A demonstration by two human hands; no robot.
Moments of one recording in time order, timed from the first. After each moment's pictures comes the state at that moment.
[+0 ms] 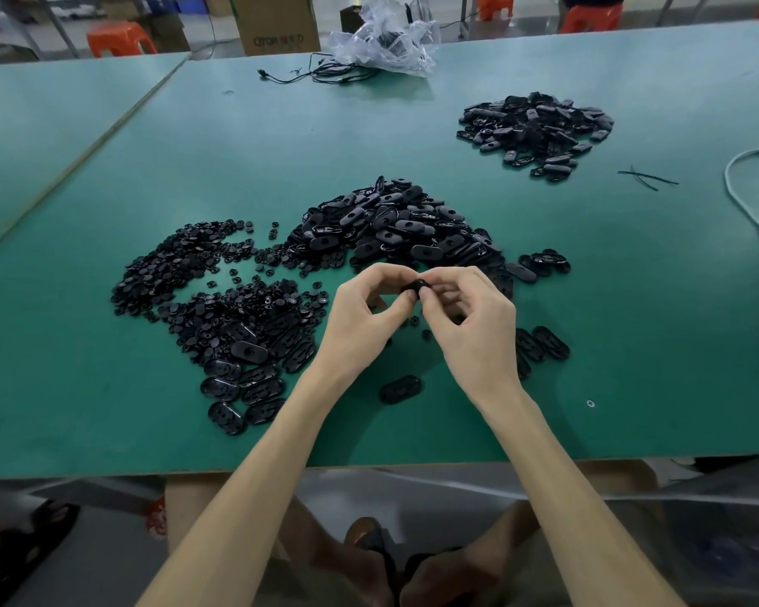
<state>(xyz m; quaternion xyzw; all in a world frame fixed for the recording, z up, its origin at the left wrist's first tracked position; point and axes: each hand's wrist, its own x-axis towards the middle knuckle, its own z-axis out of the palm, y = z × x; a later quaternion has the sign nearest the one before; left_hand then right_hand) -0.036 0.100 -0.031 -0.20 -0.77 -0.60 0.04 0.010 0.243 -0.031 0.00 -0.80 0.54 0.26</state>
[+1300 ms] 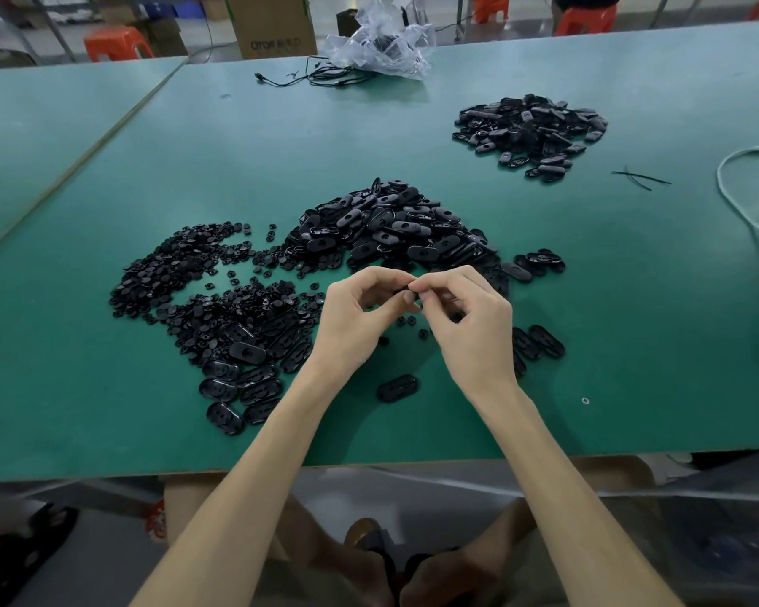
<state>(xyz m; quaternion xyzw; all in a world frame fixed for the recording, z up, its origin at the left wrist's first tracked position) -0.038 0.100 -0.036 -0.19 -0.73 -0.65 0.02 0.013 0.245 -0.028 0.02 -0.82 0.50 0.28</state>
